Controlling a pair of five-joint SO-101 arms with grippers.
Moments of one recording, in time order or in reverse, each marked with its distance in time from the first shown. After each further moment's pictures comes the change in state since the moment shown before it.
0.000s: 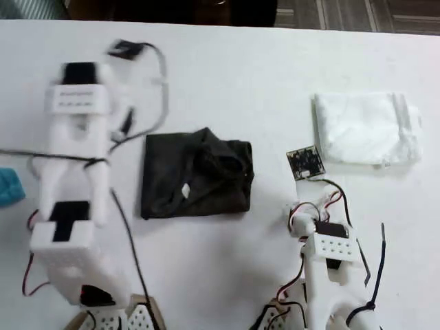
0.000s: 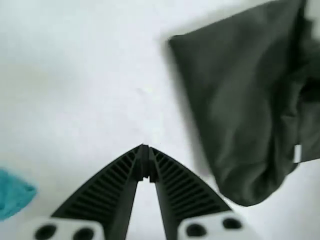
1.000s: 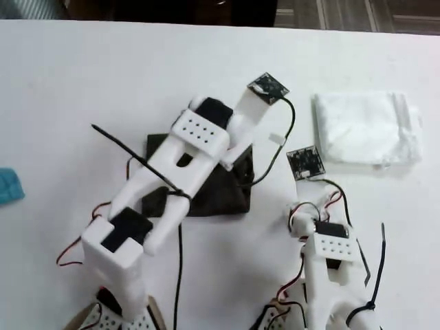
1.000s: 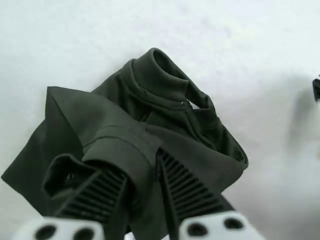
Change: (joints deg) left arm 39.4 4.7 7.2 -18.3 8.1; right arm 0.0 0.0 0.0 0.0 0.0
